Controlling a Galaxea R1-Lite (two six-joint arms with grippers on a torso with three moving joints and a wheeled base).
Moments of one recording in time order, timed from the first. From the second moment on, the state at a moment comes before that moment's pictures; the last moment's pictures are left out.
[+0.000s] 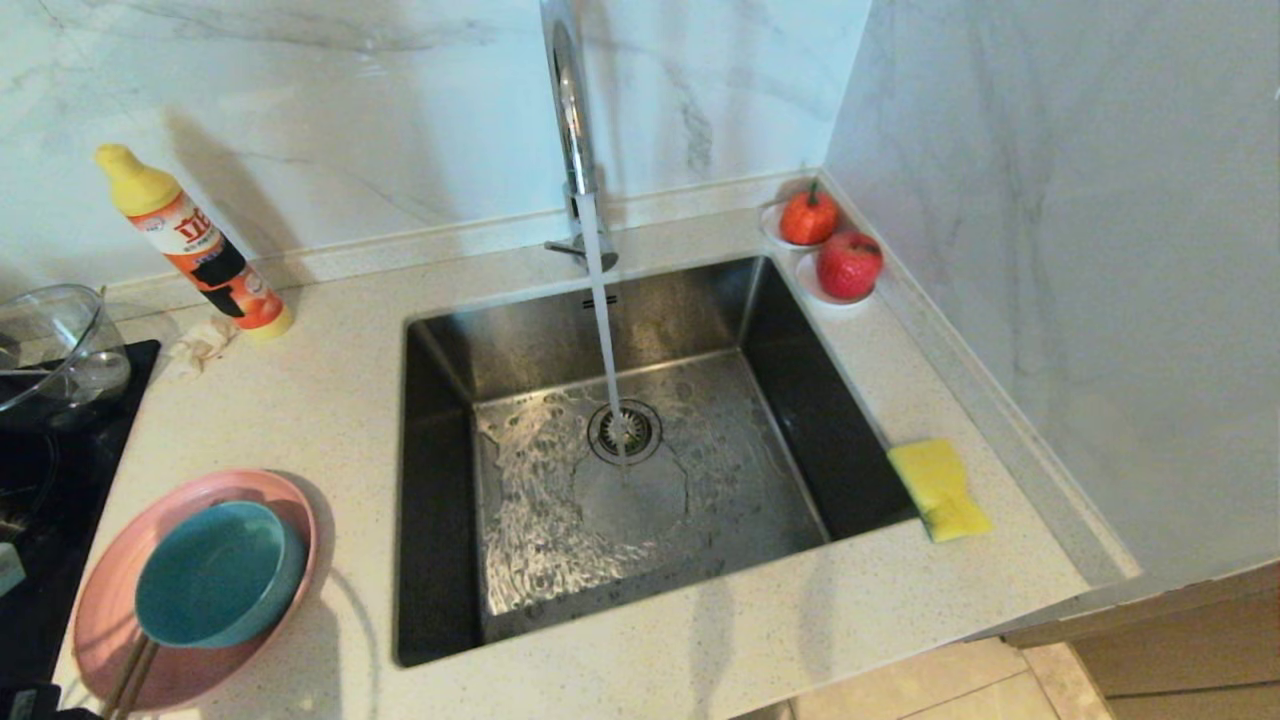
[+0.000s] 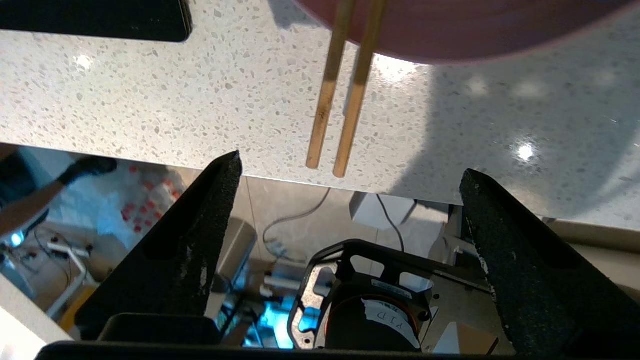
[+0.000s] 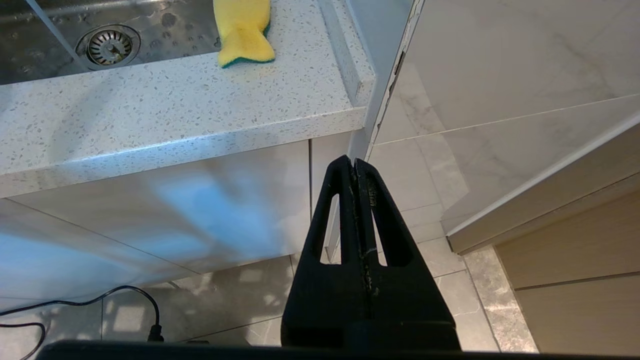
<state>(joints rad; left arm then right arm) 0.44 1.21 -0.72 0.60 -0.01 0.17 0.00 0.00 0.00 0.00 -0.01 0.01</state>
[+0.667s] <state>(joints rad) 0.48 1.38 -0.69 0.60 -0.02 0.15 0.00 0.00 0.00 0.00 -0.01 0.01</state>
